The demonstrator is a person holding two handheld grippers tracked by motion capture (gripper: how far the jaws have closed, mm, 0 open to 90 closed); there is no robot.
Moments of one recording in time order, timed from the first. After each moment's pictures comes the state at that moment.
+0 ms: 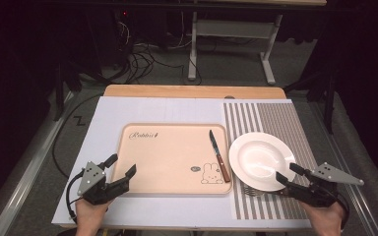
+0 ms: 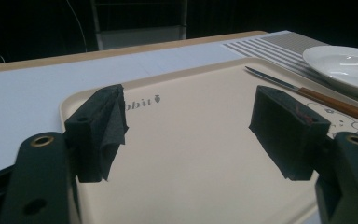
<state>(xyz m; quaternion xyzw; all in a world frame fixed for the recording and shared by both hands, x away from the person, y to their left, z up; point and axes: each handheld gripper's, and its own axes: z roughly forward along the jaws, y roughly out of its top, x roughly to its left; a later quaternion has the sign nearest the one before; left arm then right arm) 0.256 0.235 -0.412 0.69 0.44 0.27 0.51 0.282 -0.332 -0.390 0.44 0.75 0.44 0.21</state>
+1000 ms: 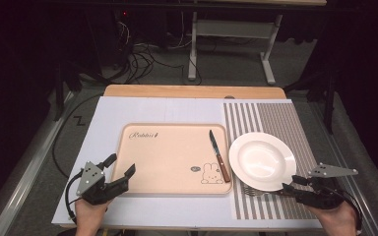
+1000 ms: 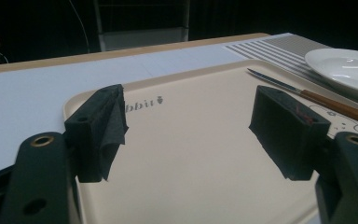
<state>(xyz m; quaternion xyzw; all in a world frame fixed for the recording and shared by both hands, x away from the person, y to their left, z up) 0.255 0.235 -0.411 0.69 0.44 0.27 0.51 0.282 -0.341 -0.385 0.44 0.83 0.31 0.14</state>
